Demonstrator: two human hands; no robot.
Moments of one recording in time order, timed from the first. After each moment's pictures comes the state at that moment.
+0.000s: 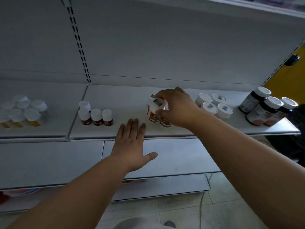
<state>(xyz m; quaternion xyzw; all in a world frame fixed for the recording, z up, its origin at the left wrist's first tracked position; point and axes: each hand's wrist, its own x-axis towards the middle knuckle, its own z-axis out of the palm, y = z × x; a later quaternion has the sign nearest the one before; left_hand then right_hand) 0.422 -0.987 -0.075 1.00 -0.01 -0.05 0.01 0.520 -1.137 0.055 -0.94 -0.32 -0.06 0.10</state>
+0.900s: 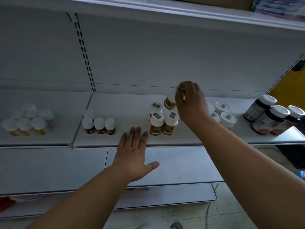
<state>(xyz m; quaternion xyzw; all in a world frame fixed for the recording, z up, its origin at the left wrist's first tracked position) 0.422 -0.988 -0.075 1.00 -0.01 -0.06 0.00 0.553 -1.149 0.053 -0.92 -0.17 -0.19 0.29</state>
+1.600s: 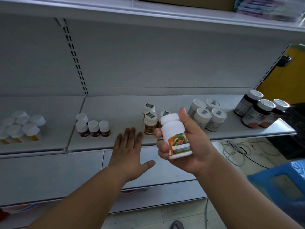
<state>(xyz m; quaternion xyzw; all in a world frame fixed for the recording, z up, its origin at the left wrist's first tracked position) 0.421 -0.986 -0.078 1.00 -0.01 -0.04 0.03 0.431 -1.167 0.063 -0.35 -0.04 0.42 0.84</state>
